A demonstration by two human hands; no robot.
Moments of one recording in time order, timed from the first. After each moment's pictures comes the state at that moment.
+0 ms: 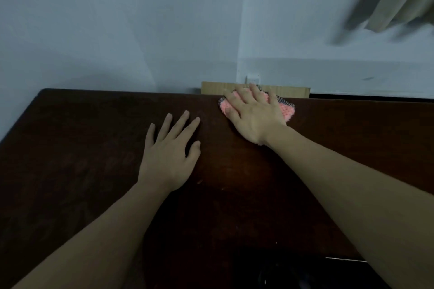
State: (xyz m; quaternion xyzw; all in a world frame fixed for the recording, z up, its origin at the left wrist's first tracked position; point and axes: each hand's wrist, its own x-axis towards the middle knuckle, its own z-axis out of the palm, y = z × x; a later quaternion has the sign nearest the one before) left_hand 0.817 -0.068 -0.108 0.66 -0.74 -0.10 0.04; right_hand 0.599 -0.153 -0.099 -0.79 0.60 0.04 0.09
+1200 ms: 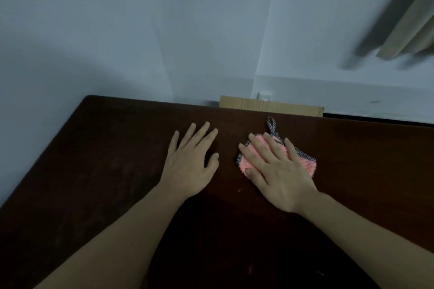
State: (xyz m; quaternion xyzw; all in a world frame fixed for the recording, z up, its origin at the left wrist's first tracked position) left_hand 0.862 -0.063 -0.084 0.64 -0.75 -0.14 0.08; right_hand 0.630 -0.052 -0.095 -0.83 0.54 0.07 0.09
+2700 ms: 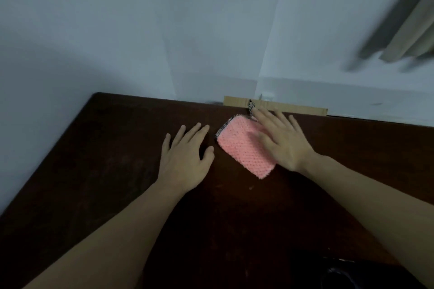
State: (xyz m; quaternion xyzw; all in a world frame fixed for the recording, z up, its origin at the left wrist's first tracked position) left_hand 0.888 -0.063 -0.088 0.68 -0.71 -0.17 0.10; right_hand 0.638 -0.111 -0.088 -0.80 0.58 -0.05 0.16
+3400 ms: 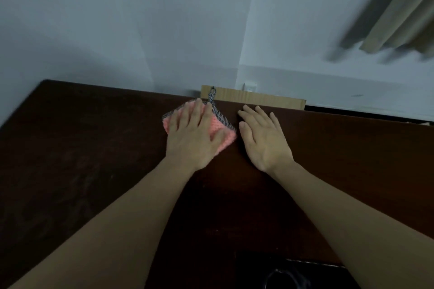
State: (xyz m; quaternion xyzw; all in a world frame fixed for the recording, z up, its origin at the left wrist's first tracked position) left_hand 0.786 -0.110 -0.103 0.66 -0.74 -0.11 -0.01; right_hand 0.598 -0.108 -0.108 -0.77 0.61 -0.12 0.16
